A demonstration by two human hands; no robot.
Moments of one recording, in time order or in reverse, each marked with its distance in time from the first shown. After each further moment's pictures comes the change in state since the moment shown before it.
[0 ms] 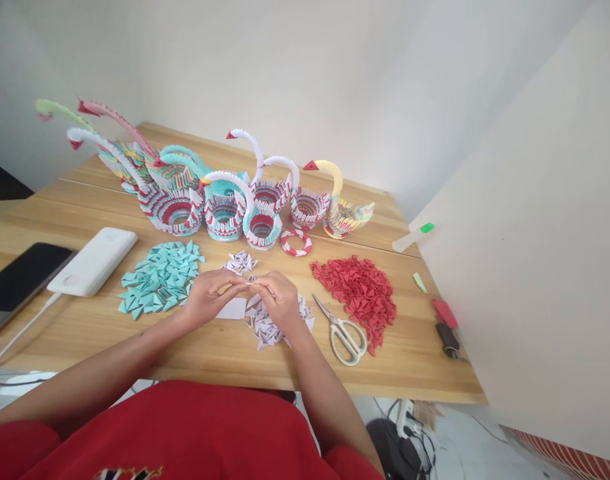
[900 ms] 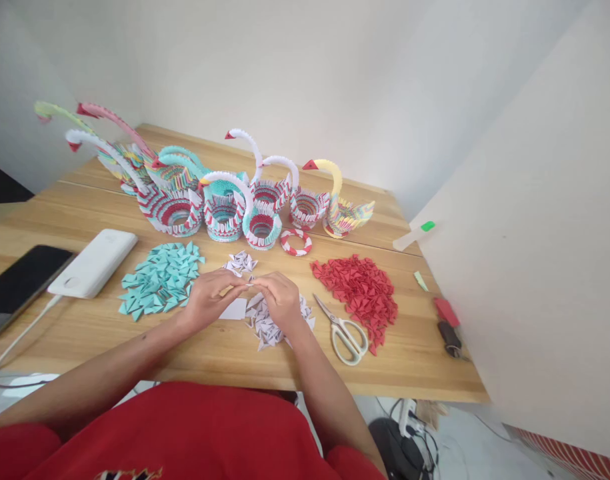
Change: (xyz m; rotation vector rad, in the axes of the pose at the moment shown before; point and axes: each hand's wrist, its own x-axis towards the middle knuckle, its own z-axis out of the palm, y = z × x) left_hand -0.001 0.000 0.002 0.121 0.074 0.156; right_hand -0.001 0.004 0.000 -0.056 -0.018 -0.078
